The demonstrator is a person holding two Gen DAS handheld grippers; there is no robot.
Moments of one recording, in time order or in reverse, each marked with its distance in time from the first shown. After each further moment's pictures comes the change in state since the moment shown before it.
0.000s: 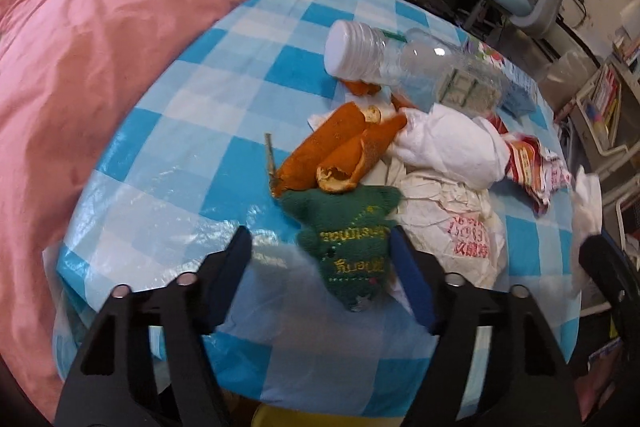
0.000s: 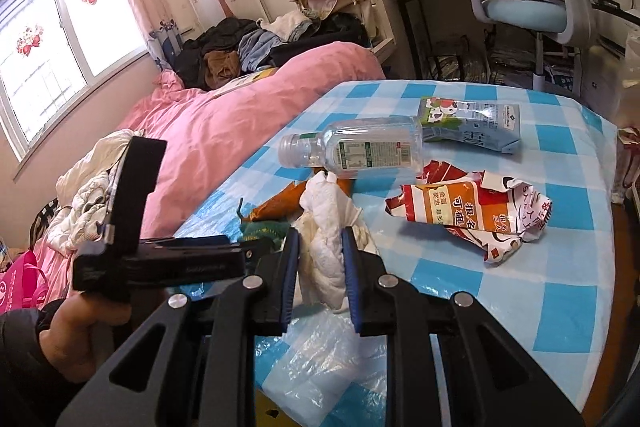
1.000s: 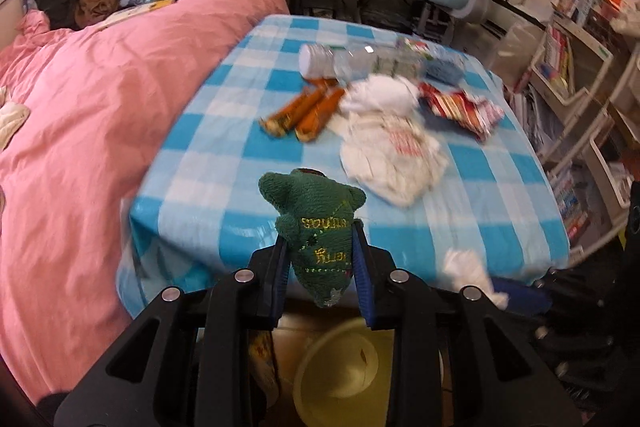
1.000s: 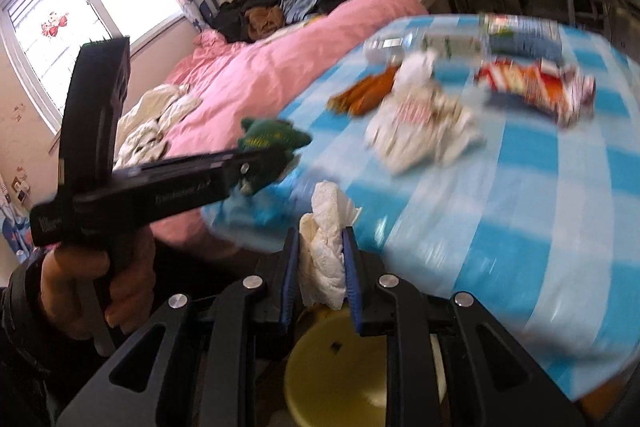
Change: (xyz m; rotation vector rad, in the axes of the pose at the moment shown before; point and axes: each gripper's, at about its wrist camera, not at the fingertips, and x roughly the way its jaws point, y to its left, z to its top) left arm -0.100 0.005 -0.085 0.198 -0.119 -0.028; right arm -0.026 0.062 -0.092 0.022 0.156 0.150
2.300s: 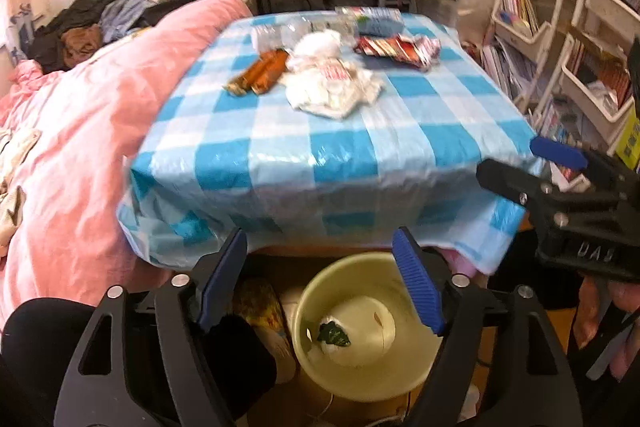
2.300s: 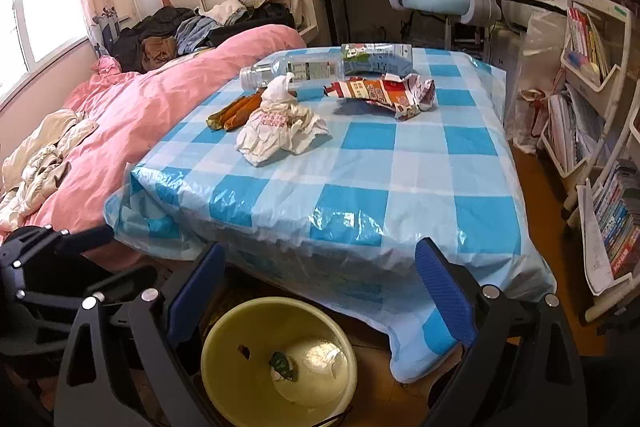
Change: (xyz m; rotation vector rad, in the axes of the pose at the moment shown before) left arm -0.050 -0.047 -0.081 0.175 -0.044 0.047; right arm -0.053 -0.007 -0.036 0.059 -0.166 -0.483
